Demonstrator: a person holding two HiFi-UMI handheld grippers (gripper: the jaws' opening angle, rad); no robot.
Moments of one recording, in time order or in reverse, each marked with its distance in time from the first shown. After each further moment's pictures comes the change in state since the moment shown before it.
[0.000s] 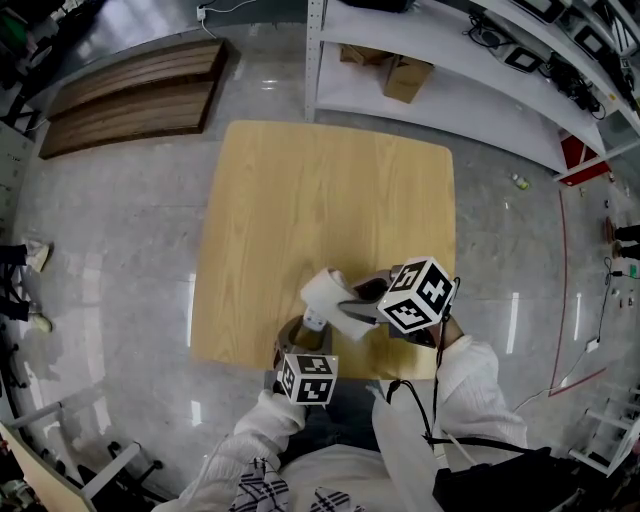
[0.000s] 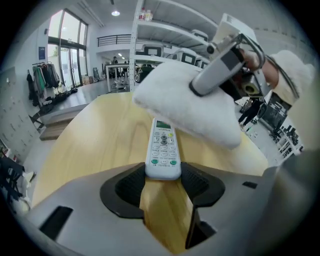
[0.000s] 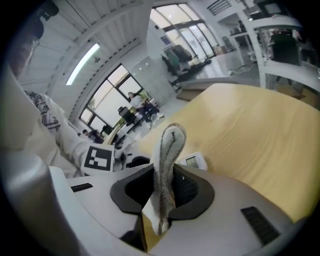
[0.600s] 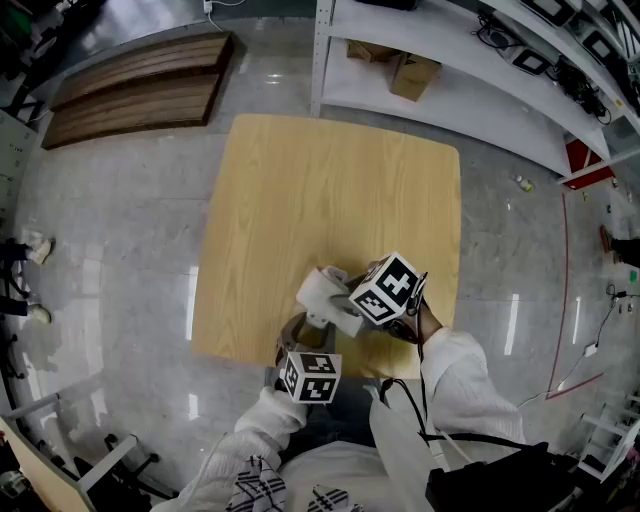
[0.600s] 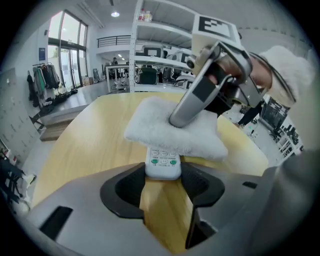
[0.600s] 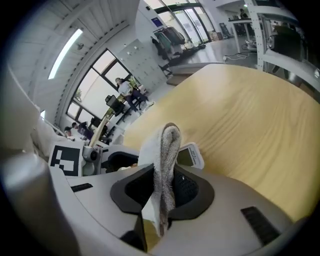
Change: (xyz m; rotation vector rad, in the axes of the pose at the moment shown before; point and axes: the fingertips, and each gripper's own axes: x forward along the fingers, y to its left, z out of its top) left arm -0.001 -0.002 0.001 0.006 -0.007 0.002; right arm 0.048 -0.026 -0.019 0.069 0.167 -0.093
